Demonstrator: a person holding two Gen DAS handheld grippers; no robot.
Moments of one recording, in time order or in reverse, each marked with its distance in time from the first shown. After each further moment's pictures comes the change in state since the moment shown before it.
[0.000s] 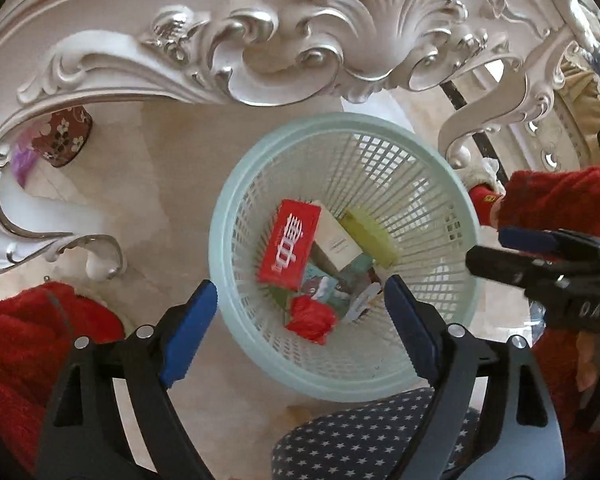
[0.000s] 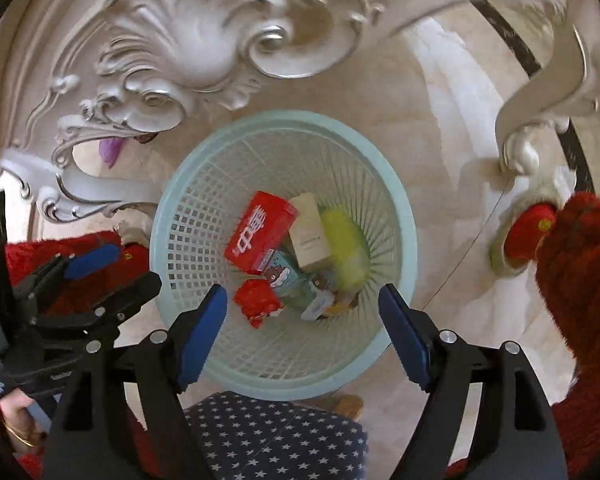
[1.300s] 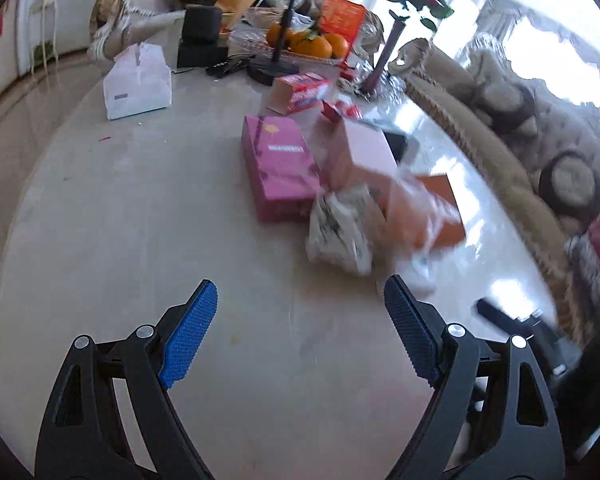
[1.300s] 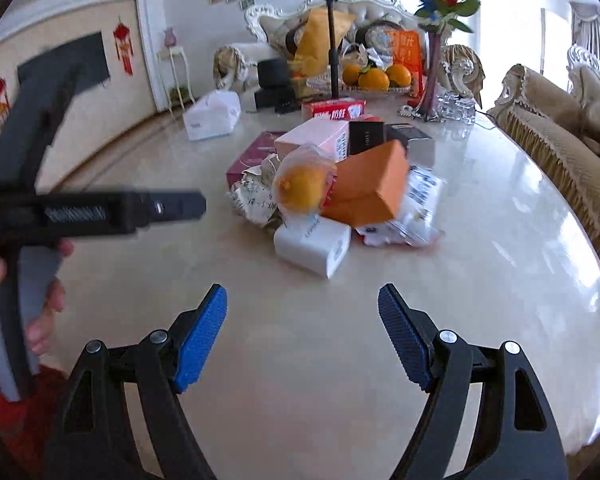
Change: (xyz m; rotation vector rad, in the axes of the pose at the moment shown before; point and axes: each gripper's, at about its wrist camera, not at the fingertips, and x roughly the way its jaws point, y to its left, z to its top) left arm -0.182 0.101 0.278 -0.193 -0.416 -0.103; right arm -0.154 0.134 0.208 -0.407 -0.579 -0.056
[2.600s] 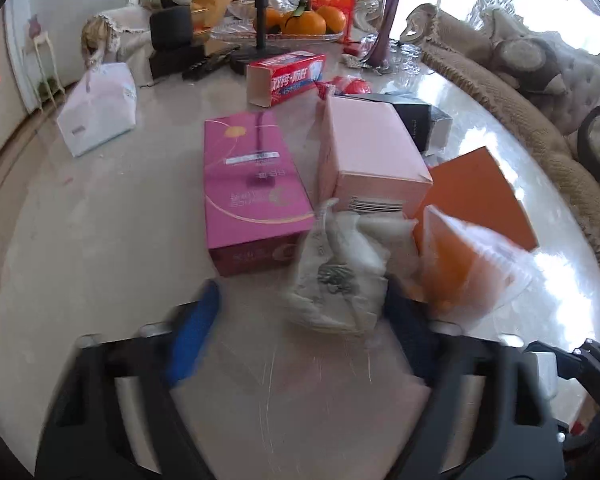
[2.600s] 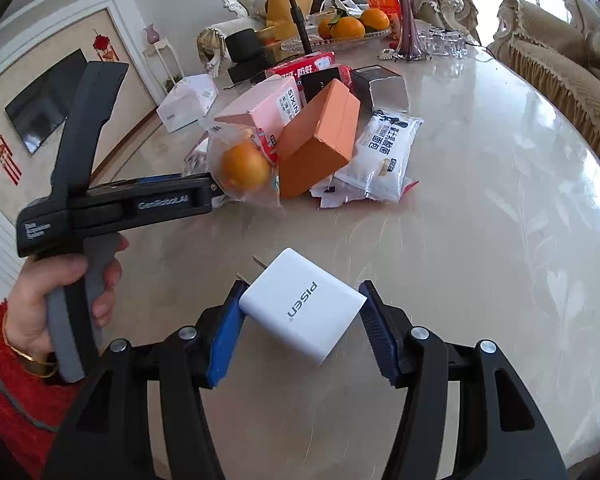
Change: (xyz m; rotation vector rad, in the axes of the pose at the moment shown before) left arm 0.074 -0.037 0.022 0.131 0.041 0.115; right arm 0.002 -0.063 -0.005 0.162 0.144 0.126
